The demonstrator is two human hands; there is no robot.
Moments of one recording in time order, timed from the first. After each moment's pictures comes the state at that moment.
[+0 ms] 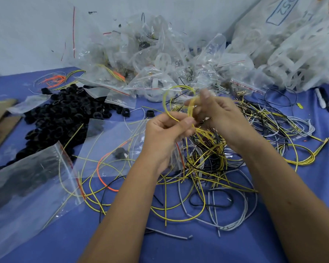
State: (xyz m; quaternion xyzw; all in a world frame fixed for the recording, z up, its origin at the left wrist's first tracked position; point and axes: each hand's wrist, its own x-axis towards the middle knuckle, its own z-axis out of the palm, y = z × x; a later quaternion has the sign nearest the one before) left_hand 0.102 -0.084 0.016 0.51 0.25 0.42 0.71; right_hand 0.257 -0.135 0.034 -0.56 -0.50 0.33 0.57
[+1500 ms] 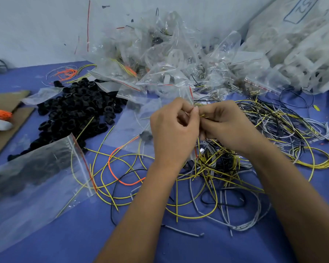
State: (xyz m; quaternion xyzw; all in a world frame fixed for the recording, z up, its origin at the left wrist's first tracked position) left_hand 0.103 -0.083 0.017 0.71 0.35 0.57 0.23; right_hand 0.233 -0.135 0.033 -0.55 -0.59 0.33 0.50
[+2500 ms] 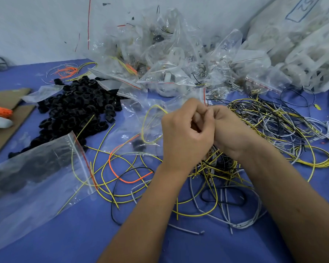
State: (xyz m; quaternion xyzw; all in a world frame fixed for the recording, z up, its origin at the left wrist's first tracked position) left_hand 0.110 -0.100 0.014 0.72 0.26 0.60 0.25; right_hand 0.215 -0.136 0.031 -0.49 -0.47 0.48 0.56
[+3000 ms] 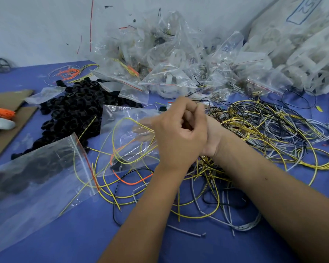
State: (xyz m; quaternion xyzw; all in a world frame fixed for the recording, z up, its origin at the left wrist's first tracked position) left_hand 0.104 -0.099 0.021 0.66 0.29 0.65 0.24; right_hand 0.184 -0.106 0.038 -0.35 -0.34 0.71 0.51
